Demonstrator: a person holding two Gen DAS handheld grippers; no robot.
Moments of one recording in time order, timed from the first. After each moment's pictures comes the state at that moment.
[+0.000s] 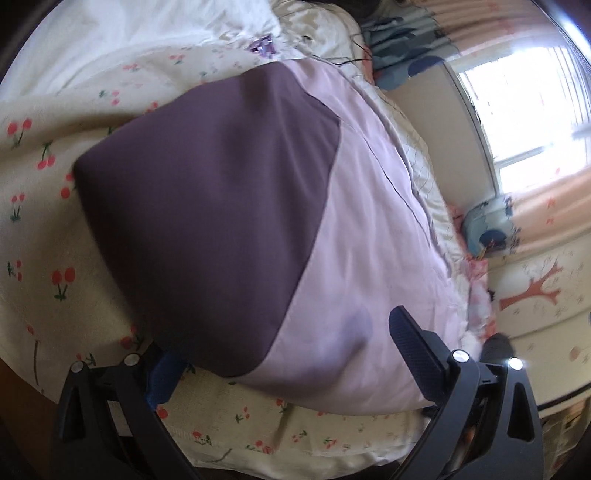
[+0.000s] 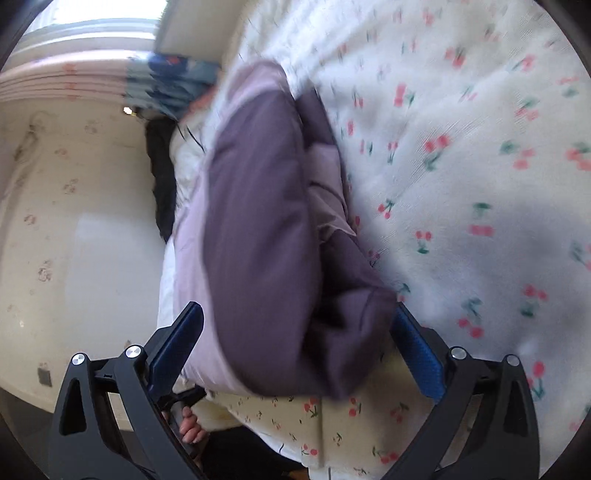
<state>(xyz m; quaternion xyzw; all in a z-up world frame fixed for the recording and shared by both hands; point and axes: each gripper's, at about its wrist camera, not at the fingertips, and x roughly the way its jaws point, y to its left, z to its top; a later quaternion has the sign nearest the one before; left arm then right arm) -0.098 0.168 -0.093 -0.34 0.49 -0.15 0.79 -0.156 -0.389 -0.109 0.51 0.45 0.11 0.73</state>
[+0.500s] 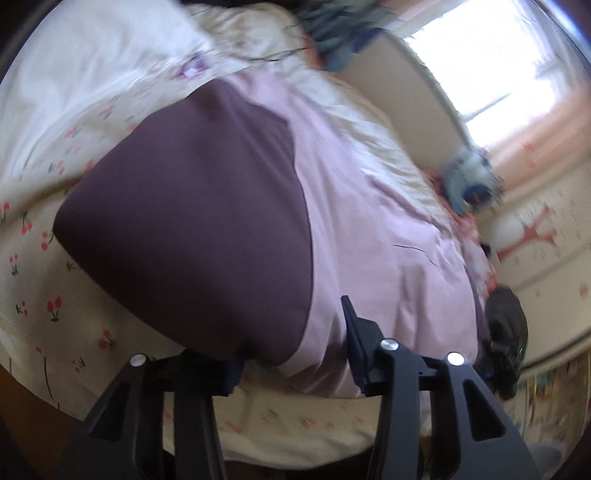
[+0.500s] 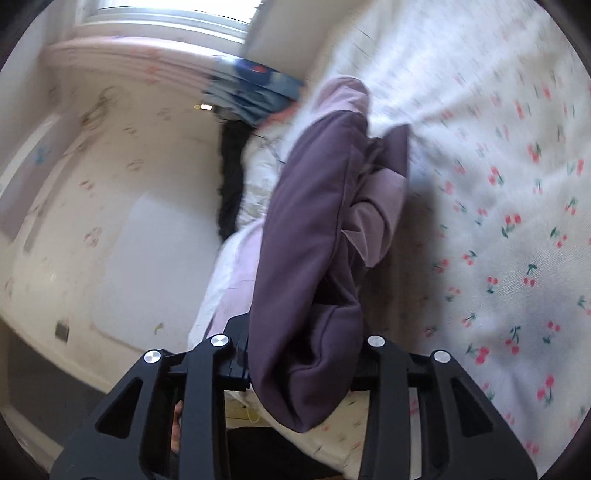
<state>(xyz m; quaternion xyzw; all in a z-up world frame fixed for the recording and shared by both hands) -0.114 0.142 -0.037 -0.26 0.47 -0.23 0.81 -0.193 -0.379 -0.031 0.46 0.33 0.20 0.80</state>
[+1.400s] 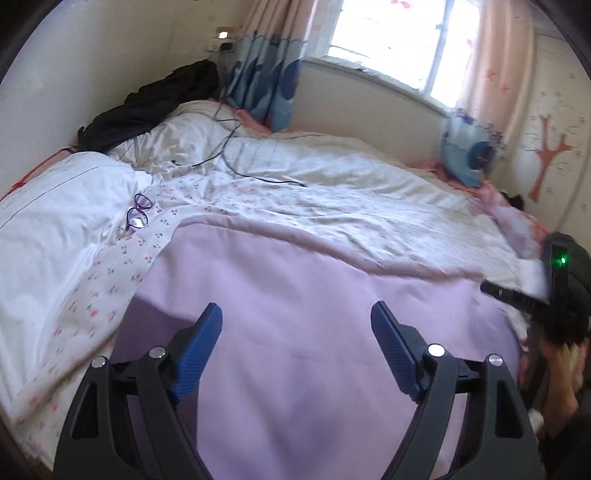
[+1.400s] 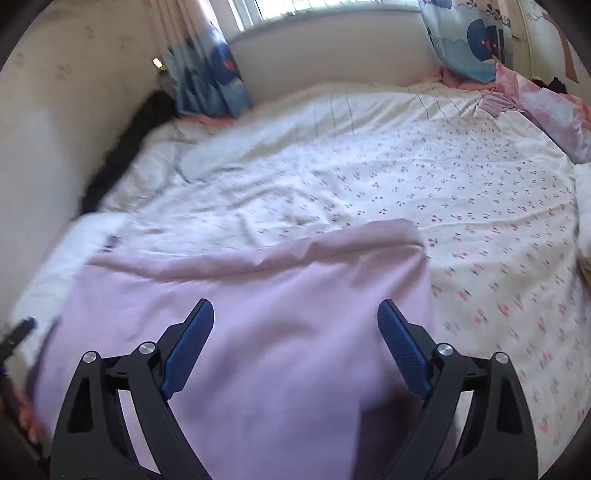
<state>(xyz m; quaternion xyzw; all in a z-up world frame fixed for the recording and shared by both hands) -0.056 0.040 0.022 -0.05 0.35 -0.17 0.92 -0.064 -0.335 -0.026 0.14 0.39 -0.05 0.91</state>
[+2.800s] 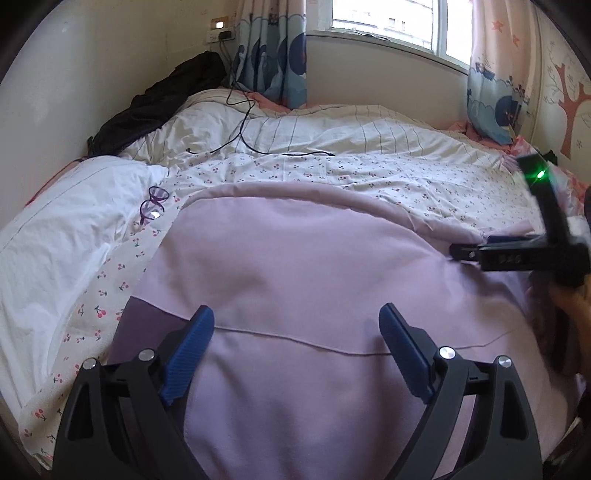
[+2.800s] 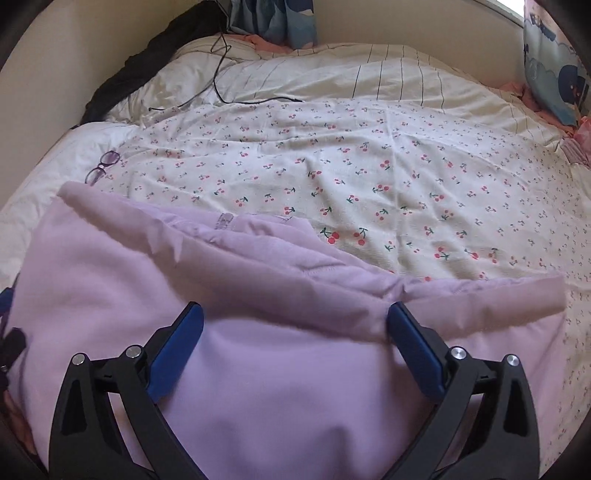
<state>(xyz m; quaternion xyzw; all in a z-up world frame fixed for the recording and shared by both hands) -0.054 0.015 -0.021 0.05 0.36 -0.12 0.92 0.026 -0.243 -0.062 0.03 0.47 0.03 0.88</state>
